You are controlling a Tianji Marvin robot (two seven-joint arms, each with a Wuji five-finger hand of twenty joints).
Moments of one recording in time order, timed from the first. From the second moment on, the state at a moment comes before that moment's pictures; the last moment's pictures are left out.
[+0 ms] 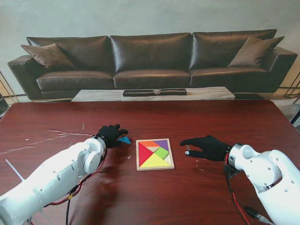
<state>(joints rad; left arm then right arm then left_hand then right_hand) 0.92 -1.13 -0.58 -0.98 0.75 0.10 0.04 -1.46 -0.98 1.39 -1.56 -0.65 -0.39 0.53 0.93 -0.21 0.33 -0.05 0.25 0.02 0.26 0.35 0.23 0.22 0.18 0.34 0.26 0.23 0.26 0.40 0.17 0.23 0.72 0.43 0.62 0.11 -0.06 -0.11 0.17 -0.04 0.33 0.42 0.33 0.04 0.32 0.21 0.28 -0.02 0.13 0.21 -0.04 0.16 0.70 0.05</state>
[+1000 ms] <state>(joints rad) 0.78 -1.22 -0.38 -0.76 0.63 0.02 0.05 -1.48 -0.98 1.42 -1.57 -0.66 -0.39 0.53 0.88 -0.26 0.43 -0.05 0.26 0.04 0.34 0.38 0.23 0.22 0.21 0.36 0.26 0.23 0.28 0.40 0.20 0.22 0.75 0.40 0.62 0.11 -0.06 -0.11 0.17 -0.04 0.33 0.42 0.33 0.04 0.32 0.21 0.28 -0.02 0.13 0.21 -0.04 0.16 0.70 0.05</state>
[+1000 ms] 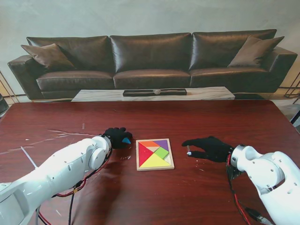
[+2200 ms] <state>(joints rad) 0.73 -1.23 -0.31 -0.75 0.60 0.02 -0.01 -1.48 -0.98 1.42 -1.56 -0.65 -0.39 0.53 0.90 -0.29 0.45 -0.04 0.36 0.09 0.41 0.38 0.46 0.21 0.33 0.43 0.51 0.21 0.36 0.49 0.51 0.11 0.86 0.38 0.62 0.11 -0.06 -0.11 0.17 -0.04 0.33 0.42 0.33 0.04 0.32 0.21 0.28 -0.02 0.13 0.21 -0.04 0.16 0.70 0.05</state>
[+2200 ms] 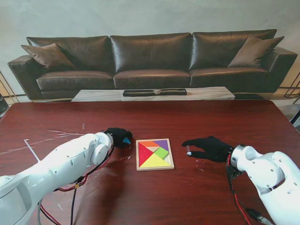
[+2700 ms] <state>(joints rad) 0.74 -1.23 -0.30 -0.74 0.64 0.03 0.07 -1.48 -0.98 1.42 -1.57 -0.65 -0.39 0.53 1.02 -0.36 0.42 -0.04 0.38 0.11 0.64 0.37 0.57 0.21 0.41 0.55 0.65 0.20 0.46 0.60 0.68 0.07 0.95 0.33 0.62 0.11 -0.06 -0.11 0.17 -0.04 0.33 0.42 0.33 0.04 0.32 0.21 0.28 -0.02 0.13 0.21 -0.04 0.16 0.70 0.05</state>
